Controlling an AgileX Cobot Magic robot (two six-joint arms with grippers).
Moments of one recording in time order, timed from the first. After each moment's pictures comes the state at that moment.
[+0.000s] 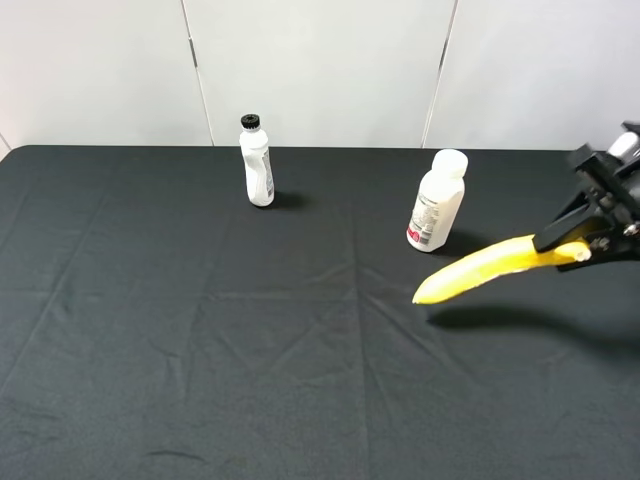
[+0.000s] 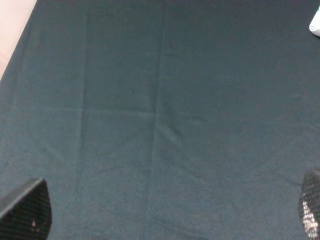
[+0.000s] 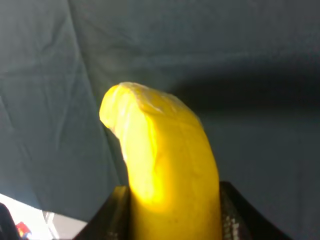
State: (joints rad) left arm 0.03 0.00 -0.50 0.06 1.06 -0.08; right arm -0.30 1.61 -0.93 0.68 1.20 -0.45
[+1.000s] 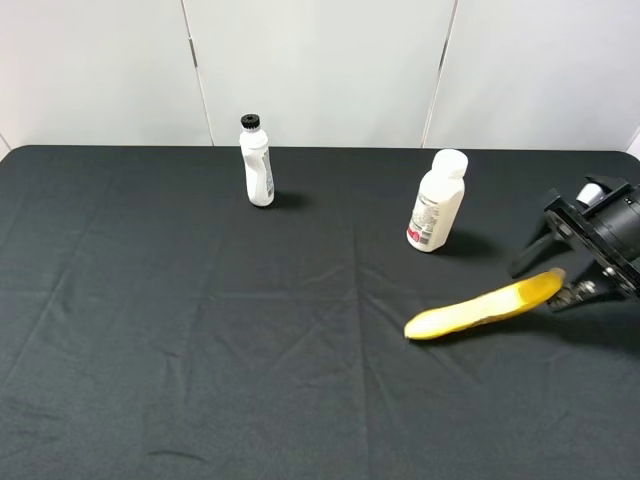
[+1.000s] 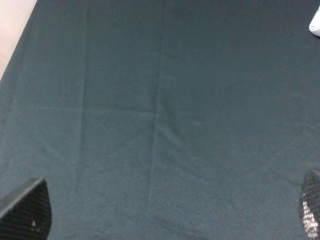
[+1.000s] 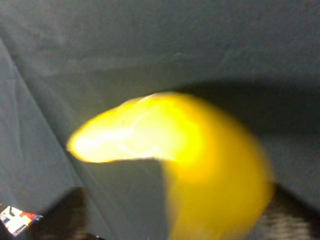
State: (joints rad) left arm 0.03 0.00 -0.50 0.06 1.06 -0.08; right arm -0.30 1.79 -0.93 0.65 1.12 -0.44
